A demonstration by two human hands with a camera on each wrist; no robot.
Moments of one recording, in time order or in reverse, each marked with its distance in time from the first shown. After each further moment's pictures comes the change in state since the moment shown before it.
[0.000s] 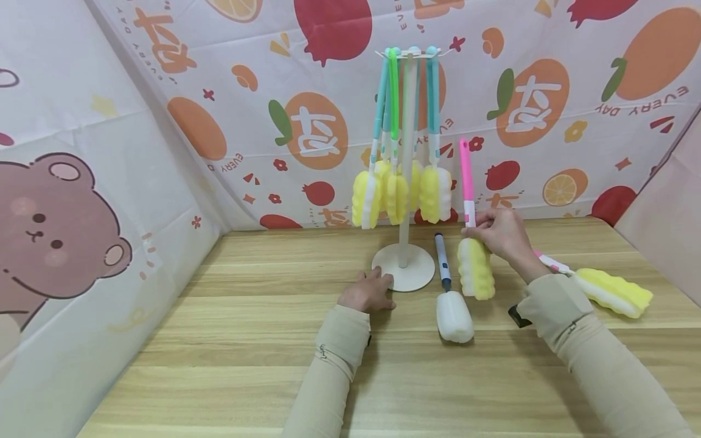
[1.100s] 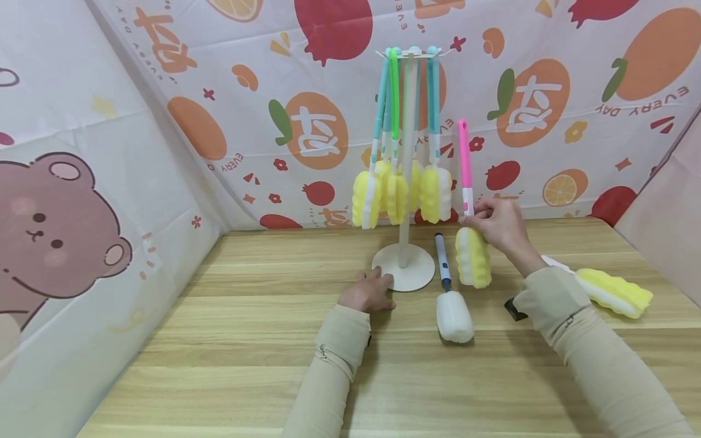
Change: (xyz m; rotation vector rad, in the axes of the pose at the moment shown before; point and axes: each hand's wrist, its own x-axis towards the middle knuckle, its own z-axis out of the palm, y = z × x) left_hand -0.002 0.000 0.000 -0.011 -0.005 -0.003; right_hand 0.004 -0.015 -0.003 0.016 0.070 -0.049
